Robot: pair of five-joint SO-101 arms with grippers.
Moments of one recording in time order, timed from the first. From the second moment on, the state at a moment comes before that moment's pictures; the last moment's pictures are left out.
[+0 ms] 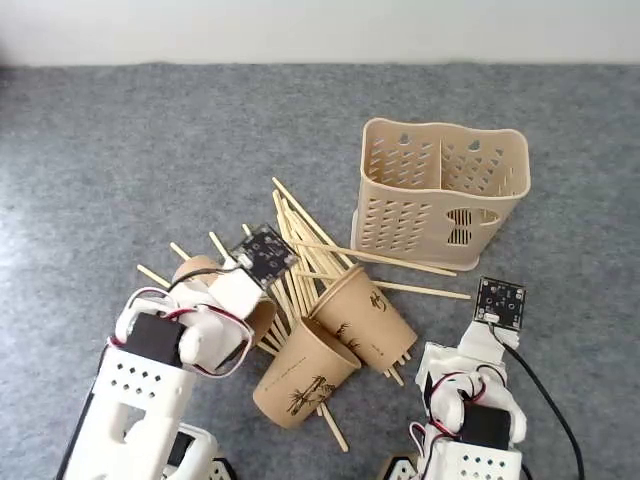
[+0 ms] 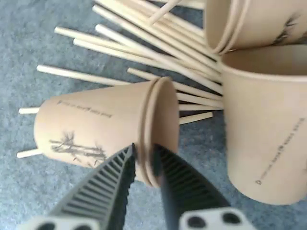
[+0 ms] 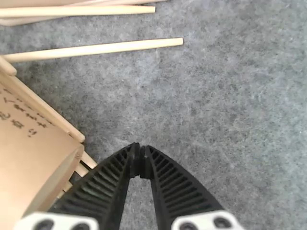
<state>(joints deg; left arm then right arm) 12.8 -51.7 56.0 78.7 -21.1 6.7 -103.4 95.5 74.7 -7.3</state>
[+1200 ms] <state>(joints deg) -0.1 -51.7 41.5 85.3 -15.6 6.7 -103.4 95.5 74.7 -7.3</state>
